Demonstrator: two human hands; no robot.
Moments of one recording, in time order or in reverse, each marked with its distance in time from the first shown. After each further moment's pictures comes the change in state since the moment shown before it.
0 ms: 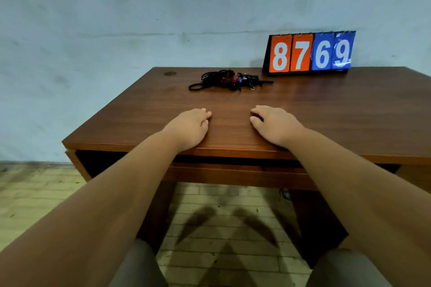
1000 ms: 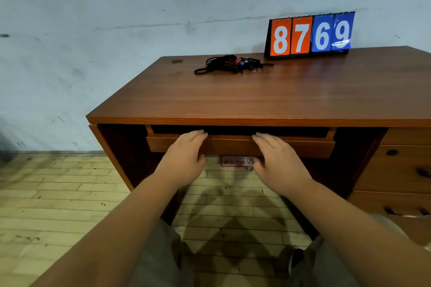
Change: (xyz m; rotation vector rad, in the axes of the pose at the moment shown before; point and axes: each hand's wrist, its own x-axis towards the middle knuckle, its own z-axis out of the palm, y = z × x) left_hand -0.137 -0.011 0.097 -0.081 0.255 0.087; right_hand -0.144 0.009 0.121 0.035 0.299 -0.219
